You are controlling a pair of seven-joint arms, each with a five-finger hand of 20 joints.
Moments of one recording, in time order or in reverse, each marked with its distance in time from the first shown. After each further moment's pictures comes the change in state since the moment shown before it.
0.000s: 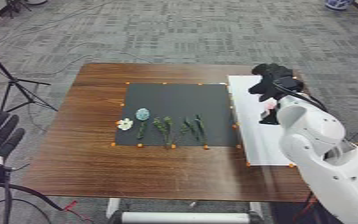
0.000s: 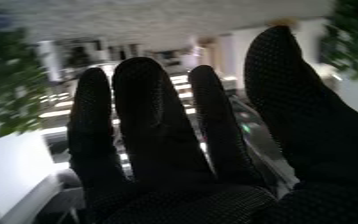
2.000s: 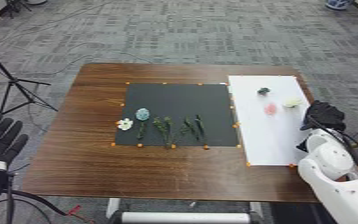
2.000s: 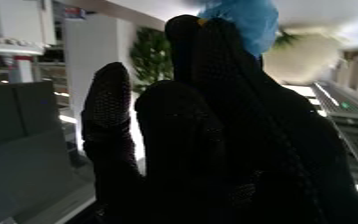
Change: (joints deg) left arm 2.0 -0.5 0.7 -1.3 -1.0 0.6 0.8; right arm -8.4 3.0 2.2 18.1 -4.4 19.4 10.7
